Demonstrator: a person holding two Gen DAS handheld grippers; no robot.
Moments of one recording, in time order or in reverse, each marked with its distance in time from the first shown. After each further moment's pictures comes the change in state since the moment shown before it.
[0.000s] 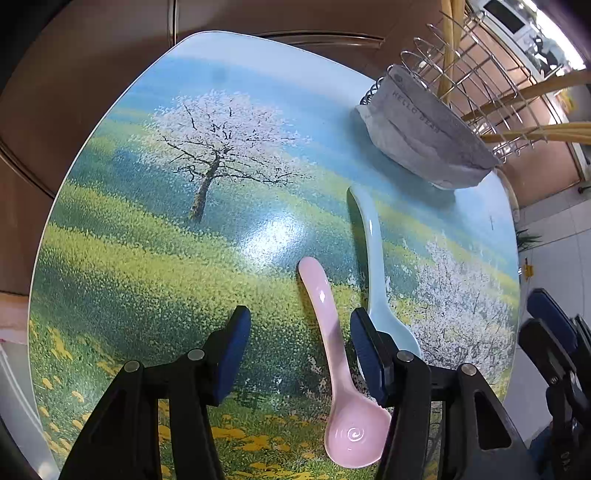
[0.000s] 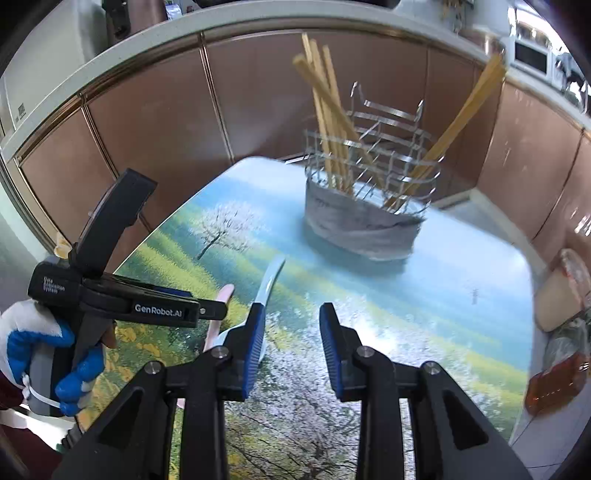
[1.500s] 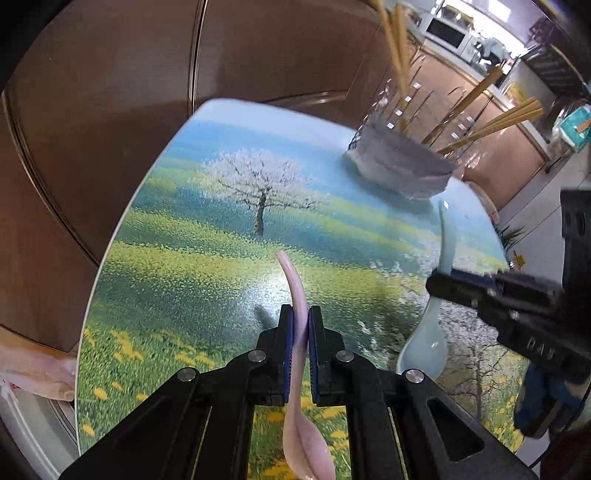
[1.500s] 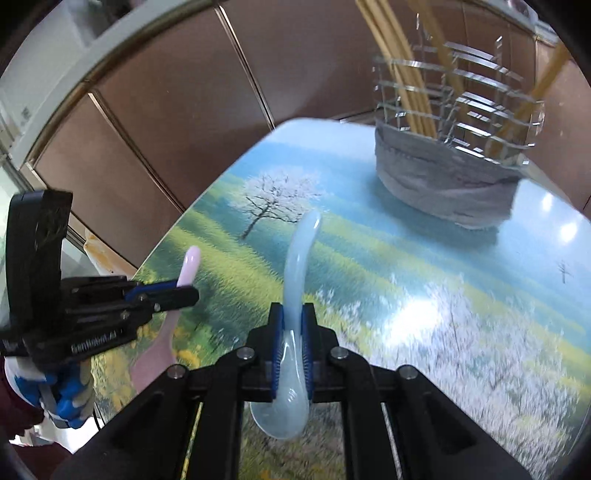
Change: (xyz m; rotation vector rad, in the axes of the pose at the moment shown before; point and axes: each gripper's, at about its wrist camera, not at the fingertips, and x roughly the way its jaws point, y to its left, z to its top) left arm -0.063 0.046 -0.051 0.158 -0.283 -0.042; right arm 0.045 0.036 -0.016 0.041 0.033 0.165
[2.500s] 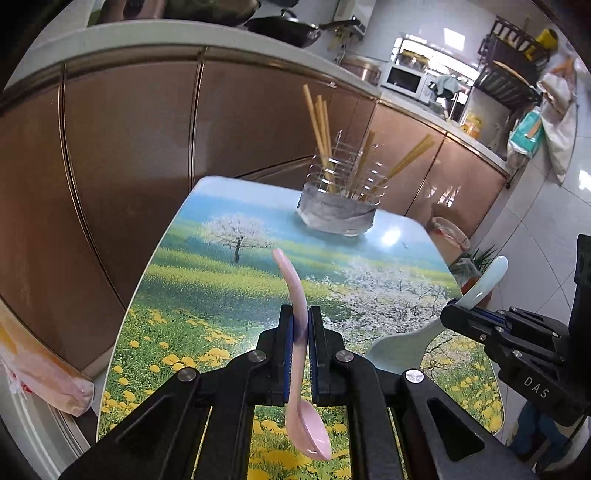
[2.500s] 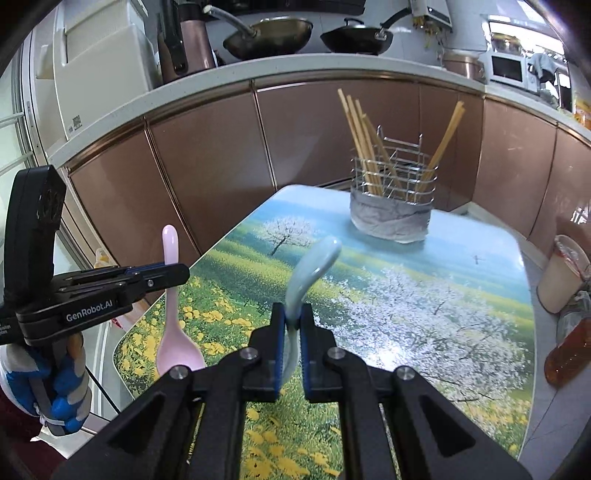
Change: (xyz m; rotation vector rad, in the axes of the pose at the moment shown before) left arm -0.111 -0.053 -0.052 0.079 -0.257 -0.021; right arm -0.141 0.073 -0.078 -0.027 -0.267 -0.167
